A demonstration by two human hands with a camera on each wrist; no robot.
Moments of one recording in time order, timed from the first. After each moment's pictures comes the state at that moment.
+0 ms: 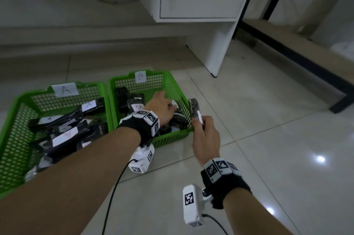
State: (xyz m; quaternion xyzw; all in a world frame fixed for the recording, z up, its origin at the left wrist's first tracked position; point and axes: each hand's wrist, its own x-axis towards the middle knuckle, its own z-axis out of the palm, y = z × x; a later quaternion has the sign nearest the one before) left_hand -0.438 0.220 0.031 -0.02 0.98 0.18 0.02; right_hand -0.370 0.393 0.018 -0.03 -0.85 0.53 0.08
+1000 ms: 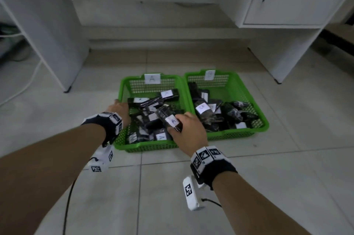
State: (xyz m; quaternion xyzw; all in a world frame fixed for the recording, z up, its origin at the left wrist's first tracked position) left_hand -0.244 -0.064 0.035 -0.31 0.94 0.04 0.14; right_hand -0.288 0.185 0.021 0.31 -0.91 0.27 -0.02
